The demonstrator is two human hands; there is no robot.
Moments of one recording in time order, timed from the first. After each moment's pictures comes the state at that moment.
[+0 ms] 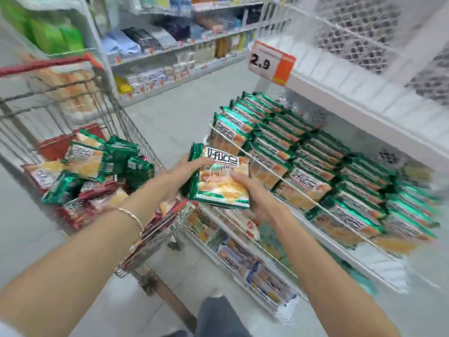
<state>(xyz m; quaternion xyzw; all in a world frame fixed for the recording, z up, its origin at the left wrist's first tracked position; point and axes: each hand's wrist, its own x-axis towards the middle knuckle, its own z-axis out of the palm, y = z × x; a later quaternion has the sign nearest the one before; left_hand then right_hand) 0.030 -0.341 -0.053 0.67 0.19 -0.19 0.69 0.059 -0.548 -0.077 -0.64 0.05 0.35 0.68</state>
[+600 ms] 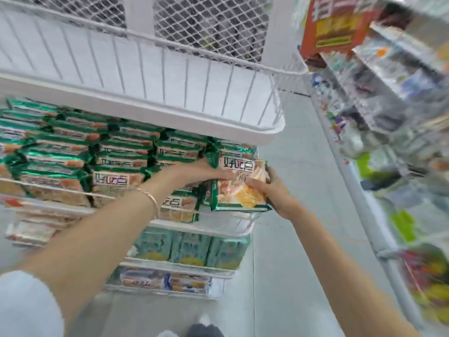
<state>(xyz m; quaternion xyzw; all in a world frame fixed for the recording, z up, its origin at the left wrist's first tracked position) 0.099 -0.807 -0.016 0.81 -0.17 -0.40 0.39 -0.011 -1.011 -0.053 -0.69 0.24 0.01 0.68</state>
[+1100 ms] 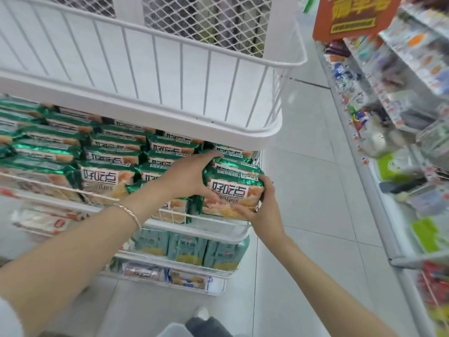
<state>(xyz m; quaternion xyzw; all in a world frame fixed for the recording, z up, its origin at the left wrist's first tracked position) 0.098 -0.814 -0.039 0.90 -0.35 -0.14 0.22 -0.039 -1.001 -0.098 -0.85 0.13 -0.13 0.50</state>
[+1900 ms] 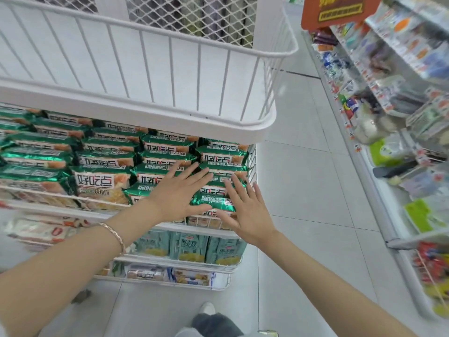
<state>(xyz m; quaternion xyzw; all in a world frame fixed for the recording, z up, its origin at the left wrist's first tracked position) 0.089 -0.785 -0.091 0.88 -0.46 -0.08 -0.05 -0.034 -0.982 -0.118 -1.00 -0.01 -0.02 0.08</state>
